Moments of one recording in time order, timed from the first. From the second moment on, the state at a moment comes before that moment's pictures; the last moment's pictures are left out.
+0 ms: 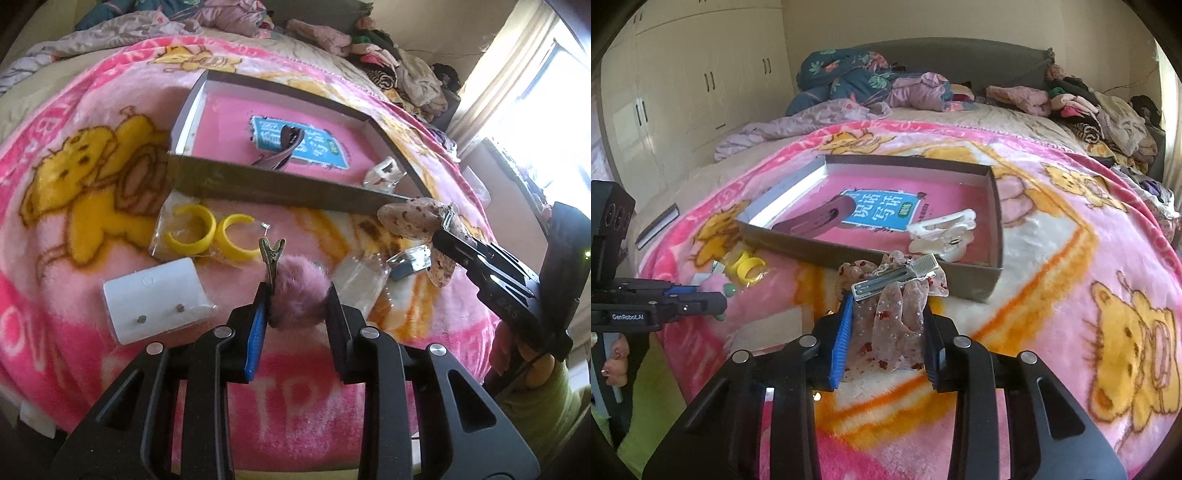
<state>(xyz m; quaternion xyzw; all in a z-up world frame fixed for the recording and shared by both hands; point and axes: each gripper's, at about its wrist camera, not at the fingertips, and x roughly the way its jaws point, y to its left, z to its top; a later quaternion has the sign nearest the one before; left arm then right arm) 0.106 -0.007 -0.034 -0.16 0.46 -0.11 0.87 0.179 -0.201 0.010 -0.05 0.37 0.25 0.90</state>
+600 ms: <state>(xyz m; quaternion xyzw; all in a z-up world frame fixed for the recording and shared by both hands) 0.135 -0.024 -0.006 -0.13 0.43 -0.13 0.88 0.176 -0.226 0.033 -0.03 0.34 0.22 0.91</state>
